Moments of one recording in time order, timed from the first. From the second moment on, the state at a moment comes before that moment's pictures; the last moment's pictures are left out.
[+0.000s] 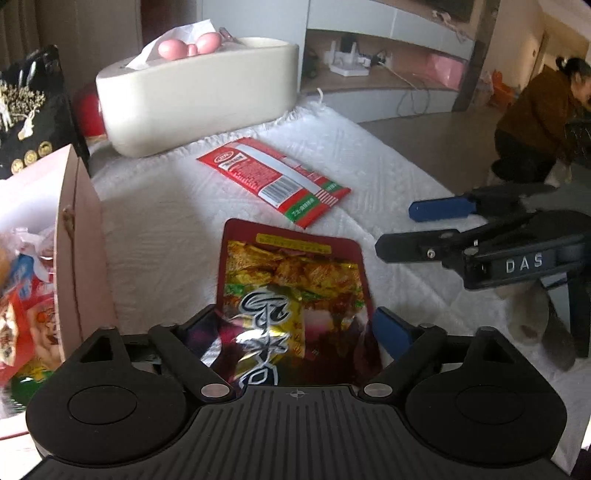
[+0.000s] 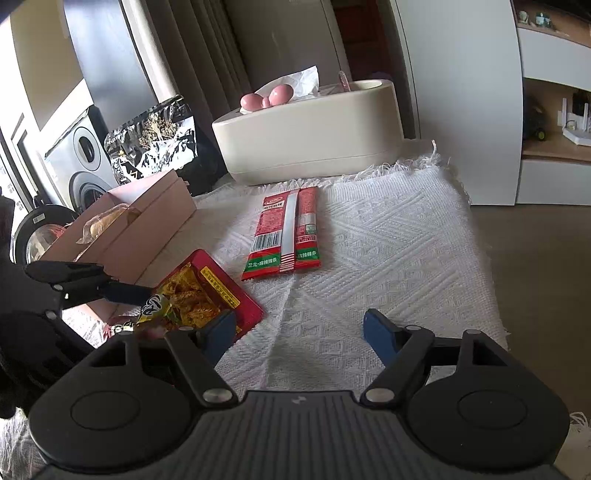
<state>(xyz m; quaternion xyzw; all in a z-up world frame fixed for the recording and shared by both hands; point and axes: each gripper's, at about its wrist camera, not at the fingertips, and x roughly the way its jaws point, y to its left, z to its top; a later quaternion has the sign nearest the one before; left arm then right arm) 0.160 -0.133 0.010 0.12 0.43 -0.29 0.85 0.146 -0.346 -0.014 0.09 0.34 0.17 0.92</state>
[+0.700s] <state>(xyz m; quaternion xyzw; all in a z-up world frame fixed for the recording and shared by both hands) 0.155 -0.122 0.012 0.08 0.39 -0.28 0.87 0.153 -0.336 -0.009 0.05 0.36 0.21 0.91</state>
